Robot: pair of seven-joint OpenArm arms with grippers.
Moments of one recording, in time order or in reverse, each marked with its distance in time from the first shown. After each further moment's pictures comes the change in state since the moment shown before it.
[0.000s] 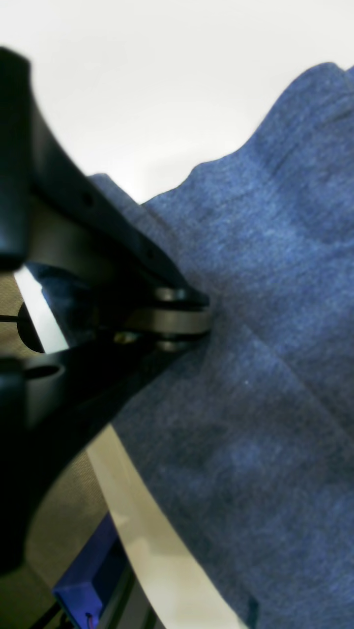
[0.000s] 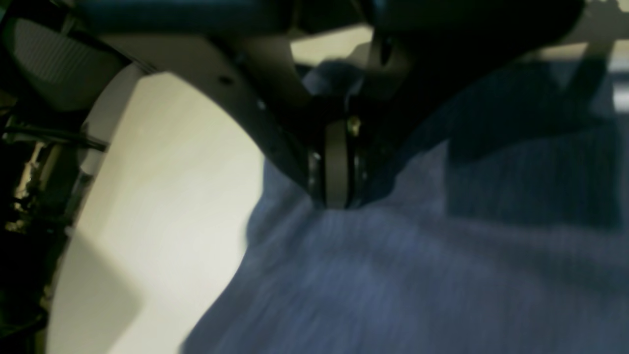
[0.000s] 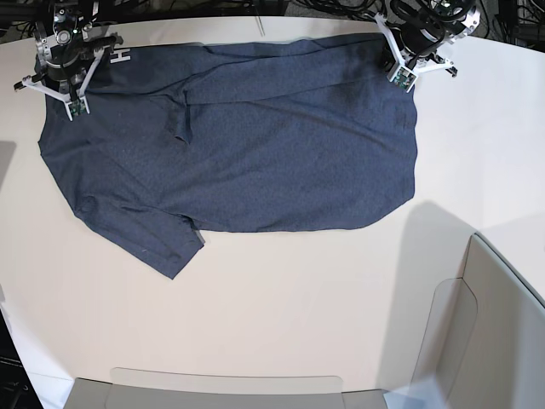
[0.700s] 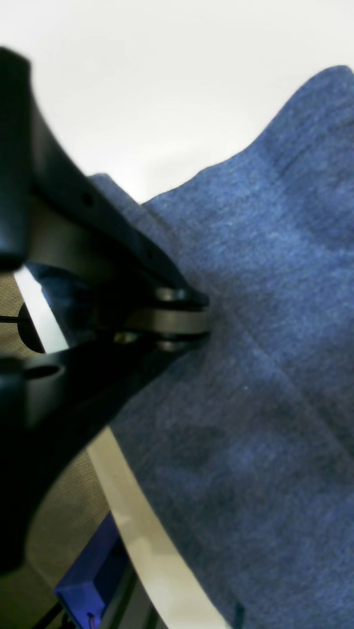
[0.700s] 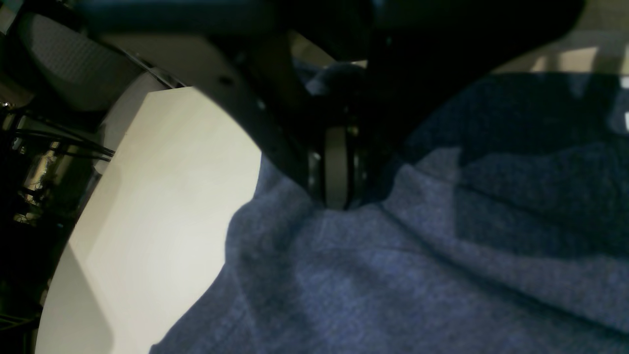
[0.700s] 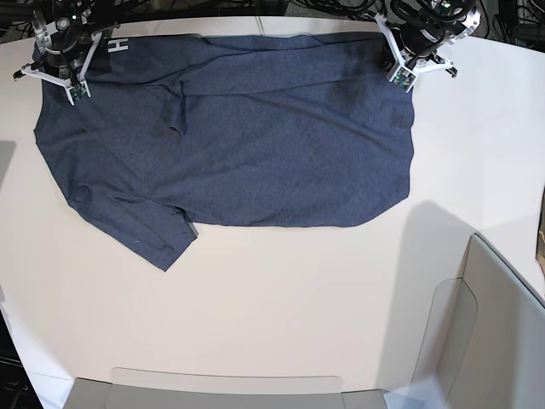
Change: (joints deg) left arm 0.0 0.0 0.0 0.4 0.1 -0.2 0.4; right arm -4.3 1.7 1.1 0.7 0.4 -0.1 0.8
